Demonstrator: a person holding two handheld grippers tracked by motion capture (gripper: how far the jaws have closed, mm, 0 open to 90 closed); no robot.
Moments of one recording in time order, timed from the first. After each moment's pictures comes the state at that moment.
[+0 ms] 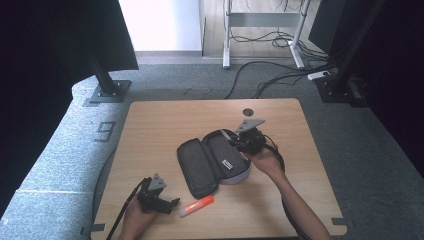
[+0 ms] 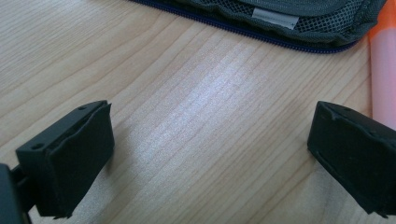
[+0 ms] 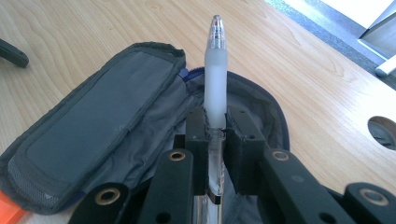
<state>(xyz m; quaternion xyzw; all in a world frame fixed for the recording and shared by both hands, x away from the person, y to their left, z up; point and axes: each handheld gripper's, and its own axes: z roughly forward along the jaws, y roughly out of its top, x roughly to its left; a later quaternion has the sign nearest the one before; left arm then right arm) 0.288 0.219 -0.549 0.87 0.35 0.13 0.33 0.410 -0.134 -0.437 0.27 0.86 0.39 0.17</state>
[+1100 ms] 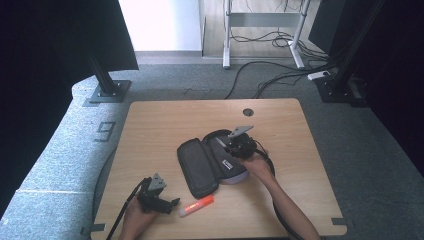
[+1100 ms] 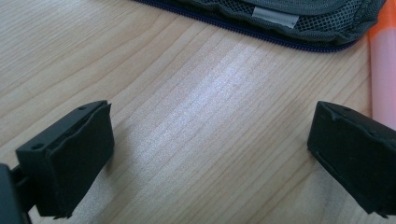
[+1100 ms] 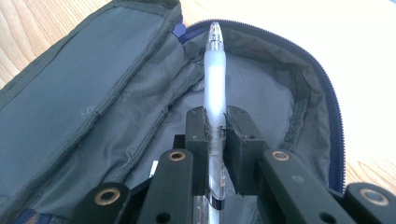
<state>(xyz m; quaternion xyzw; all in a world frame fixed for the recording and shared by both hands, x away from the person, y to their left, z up) 0.288 0.219 -0.549 0.87 0.35 0.13 0.33 0.430 -0.117 -0.493 0.30 0.87 0.36 0.14</state>
